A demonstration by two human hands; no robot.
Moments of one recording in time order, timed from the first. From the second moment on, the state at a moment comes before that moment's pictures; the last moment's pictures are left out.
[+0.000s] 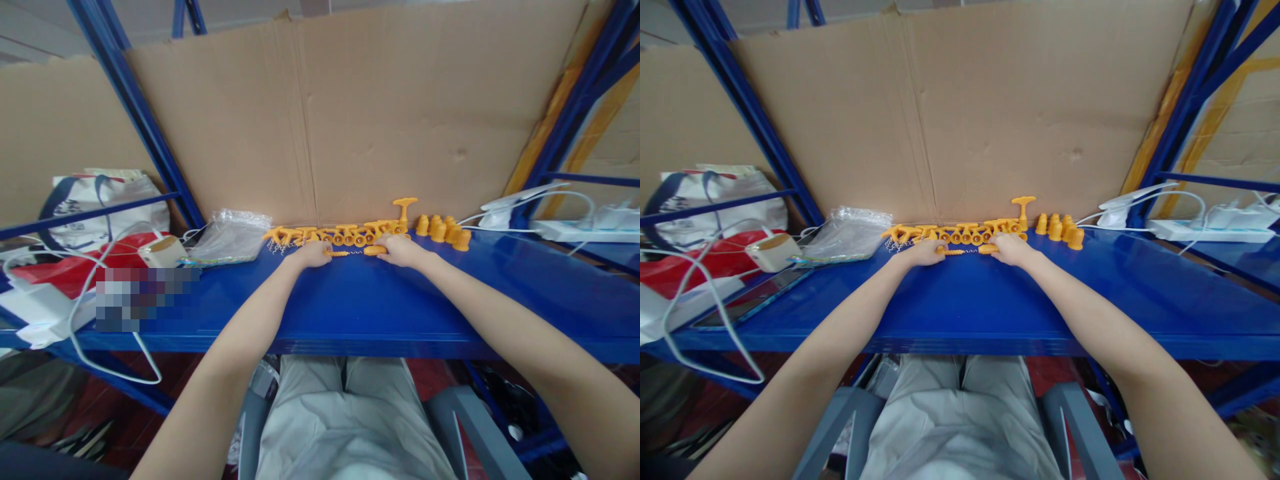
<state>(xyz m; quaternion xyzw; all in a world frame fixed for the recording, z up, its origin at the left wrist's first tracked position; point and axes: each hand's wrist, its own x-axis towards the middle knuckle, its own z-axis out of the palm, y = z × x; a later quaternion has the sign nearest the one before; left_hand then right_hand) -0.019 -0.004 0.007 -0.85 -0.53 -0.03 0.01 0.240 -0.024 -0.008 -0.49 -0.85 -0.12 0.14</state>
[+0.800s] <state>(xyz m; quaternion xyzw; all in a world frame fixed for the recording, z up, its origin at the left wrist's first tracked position) -0.013 -0.004 -0.001 -0.87 -0.46 -0.18 0.00 0.234 -0.018 -0.017 -0.43 -0.86 -0.13 0.23</state>
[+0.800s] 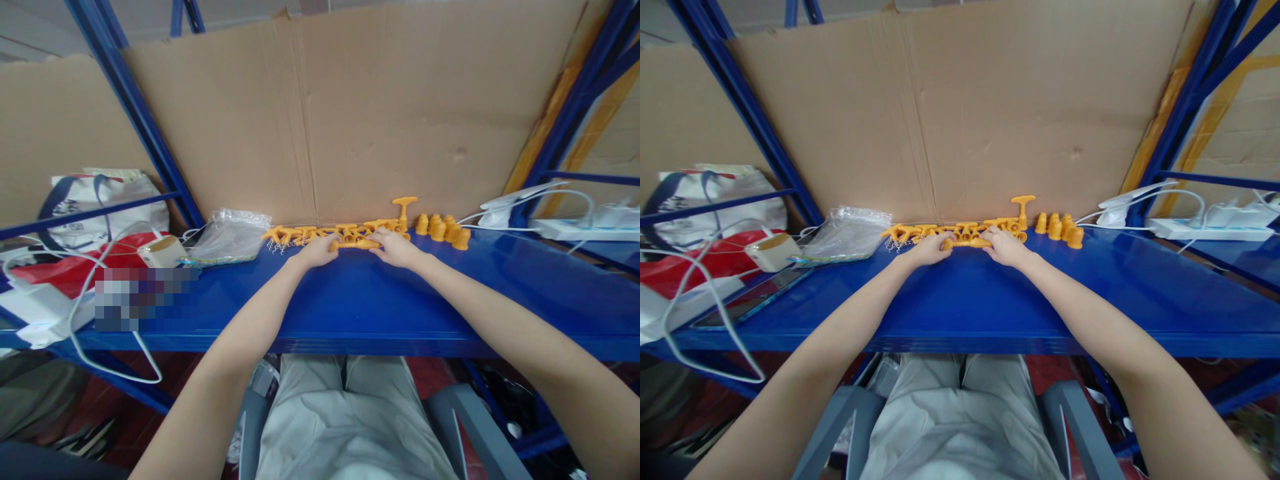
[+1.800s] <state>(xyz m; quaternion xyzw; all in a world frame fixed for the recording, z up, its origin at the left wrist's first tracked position) -0.007 -0.009 0.000 -0.85 -0.47 -0.25 0.01 0.244 0.000 -0.025 -0.38 -0.87 -0.02 0.33</state>
